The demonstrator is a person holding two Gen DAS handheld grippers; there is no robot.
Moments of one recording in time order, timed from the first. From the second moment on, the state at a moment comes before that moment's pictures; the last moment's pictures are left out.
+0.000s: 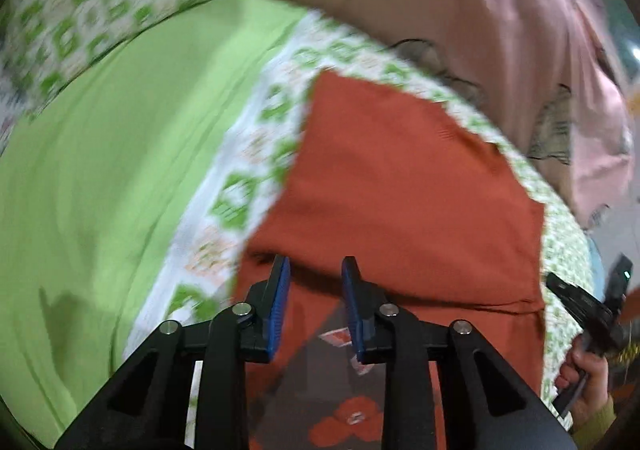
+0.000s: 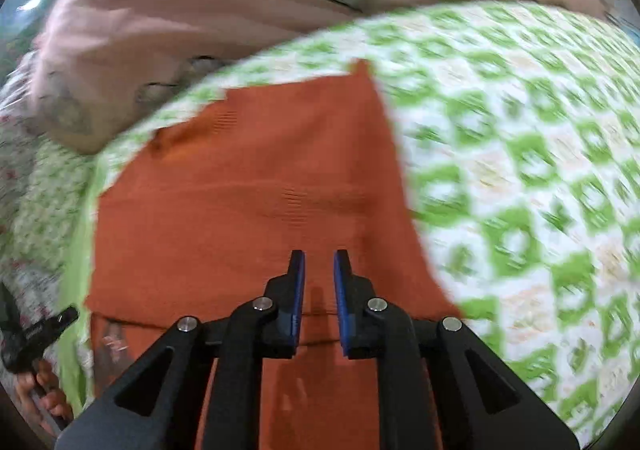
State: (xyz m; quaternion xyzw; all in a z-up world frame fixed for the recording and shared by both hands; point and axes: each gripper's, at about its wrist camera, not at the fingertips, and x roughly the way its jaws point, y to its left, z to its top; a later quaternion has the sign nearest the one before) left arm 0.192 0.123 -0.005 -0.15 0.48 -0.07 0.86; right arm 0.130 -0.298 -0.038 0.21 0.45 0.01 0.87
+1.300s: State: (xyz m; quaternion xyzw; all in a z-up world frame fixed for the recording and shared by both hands) left arm -0.027 0.174 -0.069 -0.16 0.61 -0.18 0.75; right arm -0.116 -0.337 -0.065 0.27 0.55 0.02 0.79
